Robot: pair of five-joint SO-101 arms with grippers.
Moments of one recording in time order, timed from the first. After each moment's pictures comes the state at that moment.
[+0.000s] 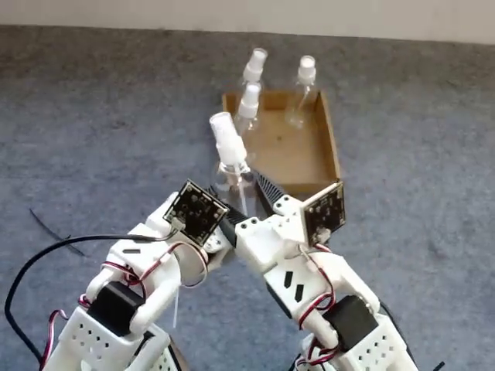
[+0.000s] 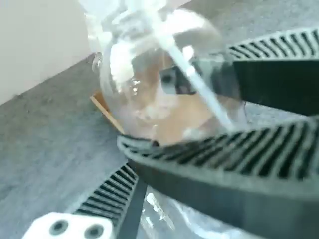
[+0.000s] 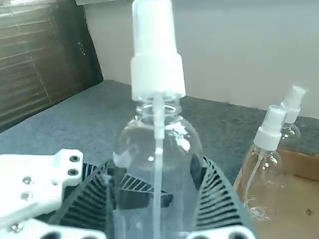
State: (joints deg) left arm 23.6 -80.0 66.7 45.4 -4.9; right arm -41.1 -84.0 69.7 27.2 -7.3
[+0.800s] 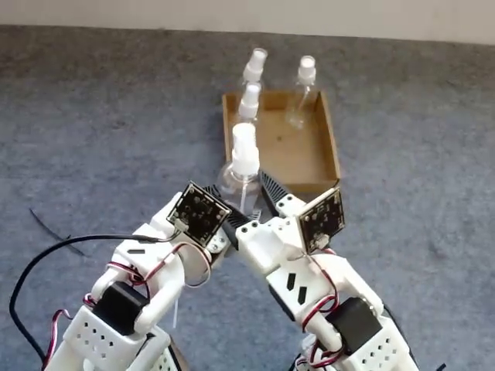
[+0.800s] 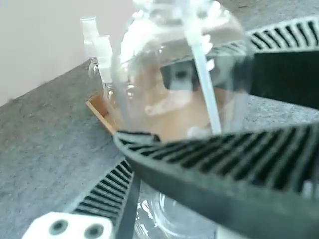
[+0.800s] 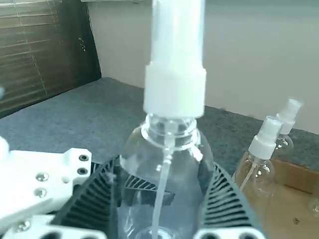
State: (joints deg) left arm 23.7 -80.0 68.8 42.0 -4.0; right arm -41.1 -84.5 68.2 30.7 -1.7
